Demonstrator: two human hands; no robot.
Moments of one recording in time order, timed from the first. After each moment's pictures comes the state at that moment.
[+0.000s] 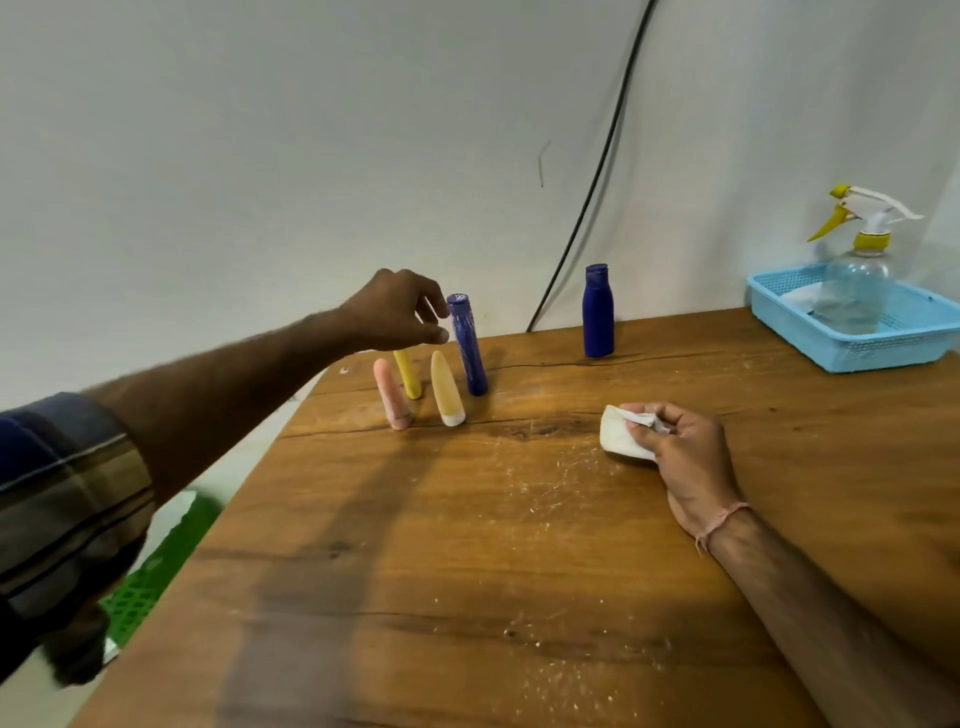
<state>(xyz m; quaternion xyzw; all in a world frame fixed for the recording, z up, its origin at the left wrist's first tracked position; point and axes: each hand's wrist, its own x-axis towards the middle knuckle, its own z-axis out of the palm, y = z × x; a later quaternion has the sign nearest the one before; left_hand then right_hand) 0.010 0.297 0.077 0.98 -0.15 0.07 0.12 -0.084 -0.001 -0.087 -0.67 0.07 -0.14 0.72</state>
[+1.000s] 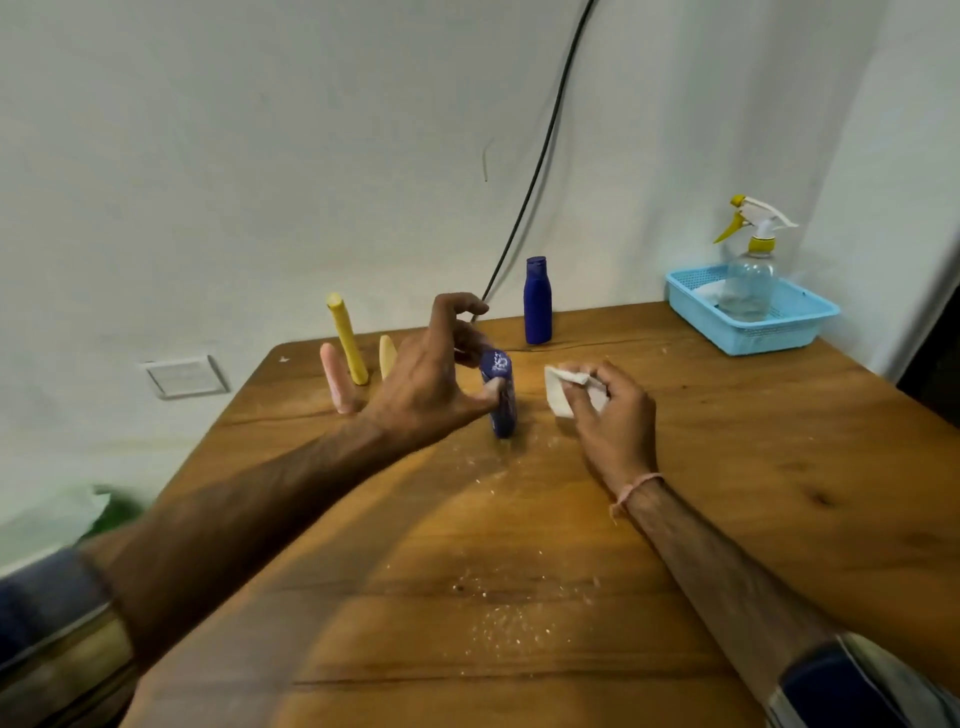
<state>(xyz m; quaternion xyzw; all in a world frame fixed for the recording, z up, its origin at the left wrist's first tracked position) -0.108 0.211 0.009 0.88 -0.28 0.19 0.32 -0.117 0.012 -0.065 -0.80 0.03 -0.32 0.50</state>
